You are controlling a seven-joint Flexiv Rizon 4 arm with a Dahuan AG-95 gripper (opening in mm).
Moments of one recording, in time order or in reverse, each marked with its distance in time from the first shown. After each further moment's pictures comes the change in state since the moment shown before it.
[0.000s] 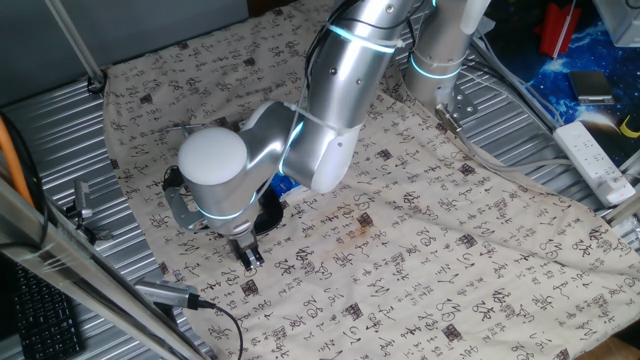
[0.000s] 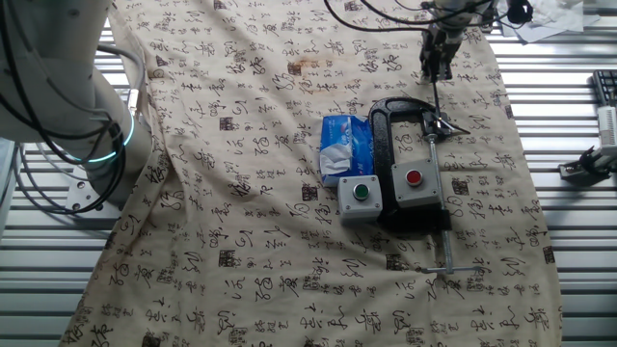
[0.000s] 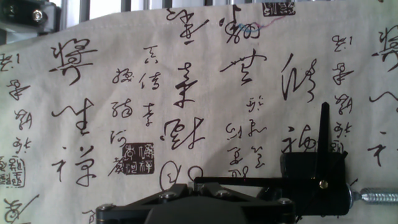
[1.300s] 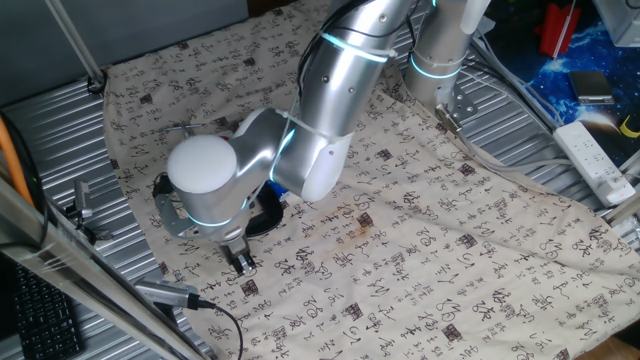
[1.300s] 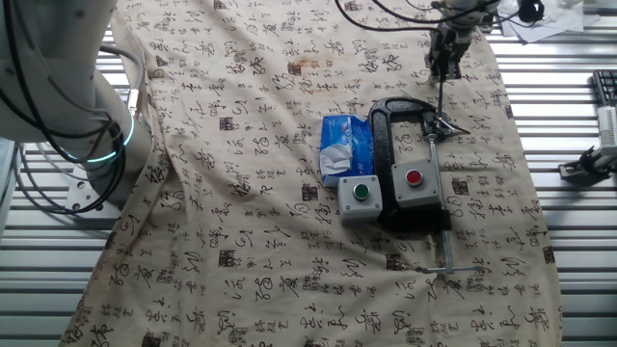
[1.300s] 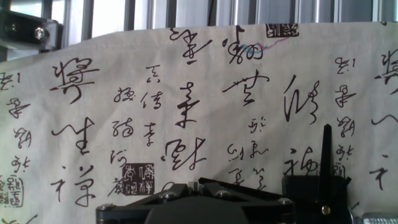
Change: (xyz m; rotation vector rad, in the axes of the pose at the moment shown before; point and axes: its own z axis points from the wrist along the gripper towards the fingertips) arm -0.019 -0.001 0.004 0.005 -0.004 -0.019
